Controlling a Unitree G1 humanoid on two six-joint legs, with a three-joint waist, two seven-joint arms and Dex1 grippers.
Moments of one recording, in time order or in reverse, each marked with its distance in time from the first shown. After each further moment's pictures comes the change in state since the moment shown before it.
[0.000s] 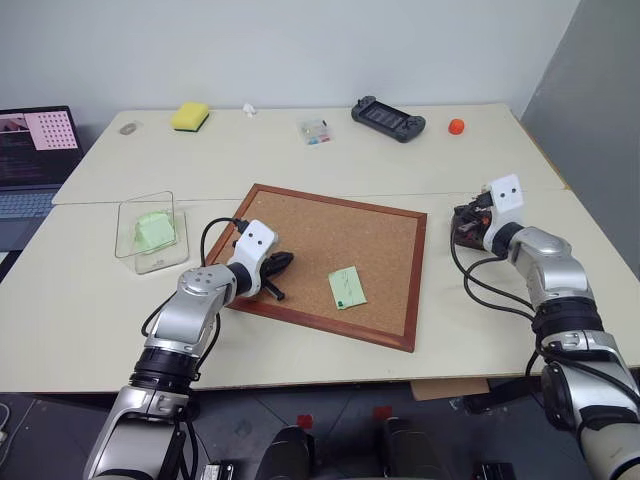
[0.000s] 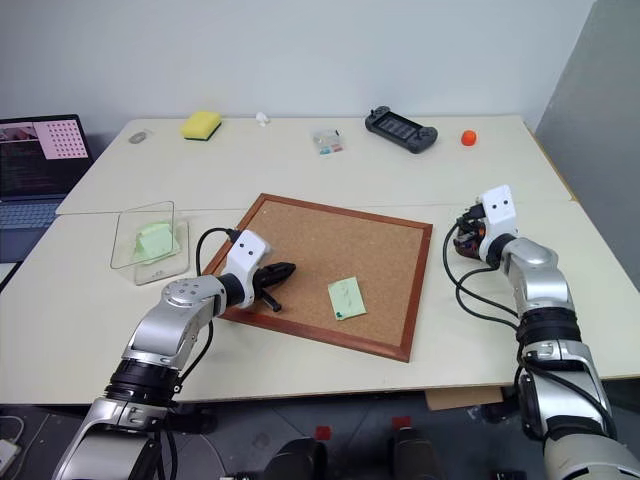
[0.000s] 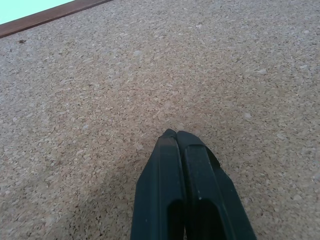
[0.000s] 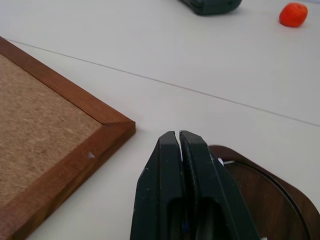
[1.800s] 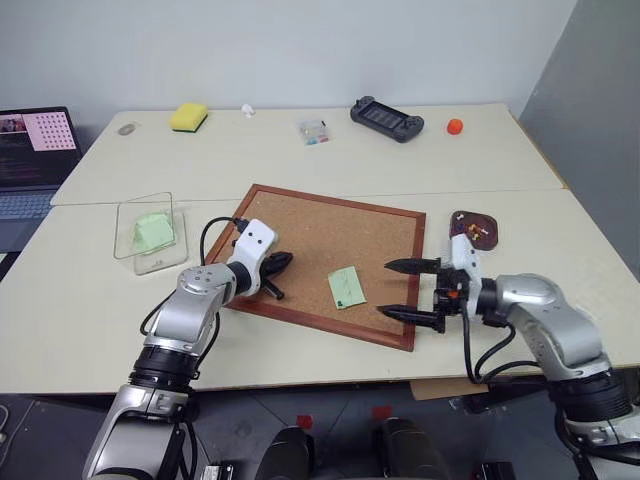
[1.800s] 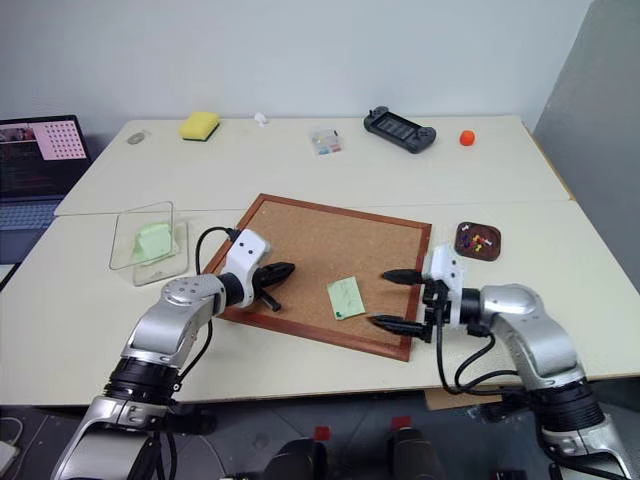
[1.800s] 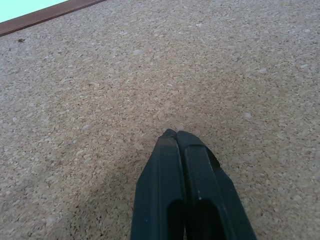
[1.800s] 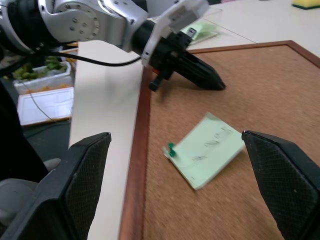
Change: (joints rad) left arm -0.014 0.005 -0.009 0.001 0.001 0.020 0.000; right arm 0.419 -0.052 0.250 -0.841 0.317 0.142 0.558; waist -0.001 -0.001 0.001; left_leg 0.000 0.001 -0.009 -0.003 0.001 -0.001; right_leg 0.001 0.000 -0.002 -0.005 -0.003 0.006
